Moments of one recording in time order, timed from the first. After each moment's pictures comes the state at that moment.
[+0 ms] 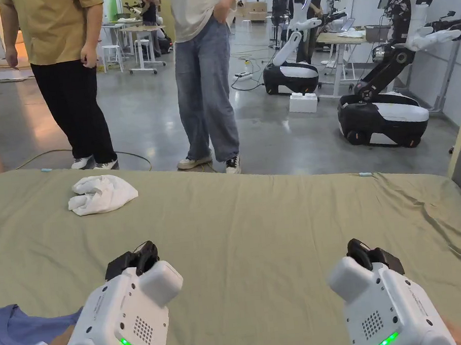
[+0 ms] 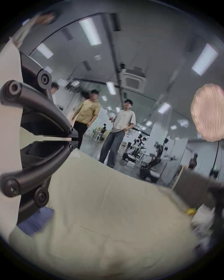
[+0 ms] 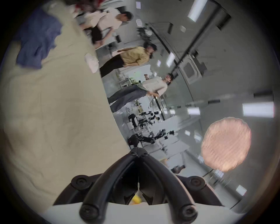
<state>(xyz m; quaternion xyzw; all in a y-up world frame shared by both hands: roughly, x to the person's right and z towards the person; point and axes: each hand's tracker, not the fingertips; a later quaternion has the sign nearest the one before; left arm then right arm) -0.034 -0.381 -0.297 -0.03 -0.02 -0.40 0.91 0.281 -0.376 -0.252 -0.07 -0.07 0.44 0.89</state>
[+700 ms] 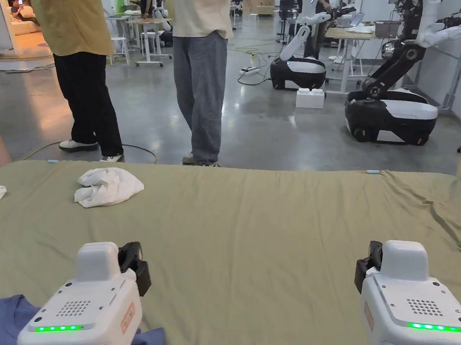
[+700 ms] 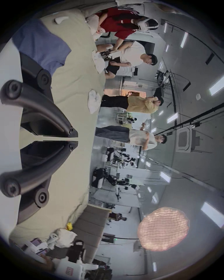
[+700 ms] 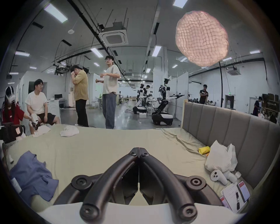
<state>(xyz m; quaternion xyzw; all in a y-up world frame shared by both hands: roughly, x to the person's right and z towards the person) -0.087 -0.358 -0.281 -0.12 -0.05 0.05 0.99 0.291 -0.365 -0.254 -0.08 -0.11 0.01 0.99</state>
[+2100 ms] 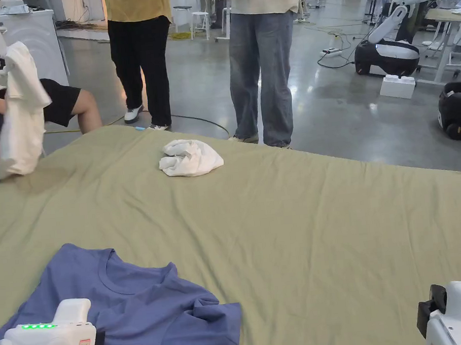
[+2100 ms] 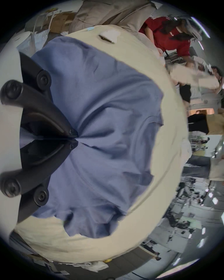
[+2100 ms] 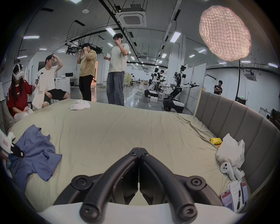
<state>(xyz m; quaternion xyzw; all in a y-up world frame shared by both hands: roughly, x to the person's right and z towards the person) -0.316 -0.515 -0.296 -0.43 0.06 0.06 0.90 0.247 -0.418 -0.269 -0.17 -0.06 0.05 0.98</state>
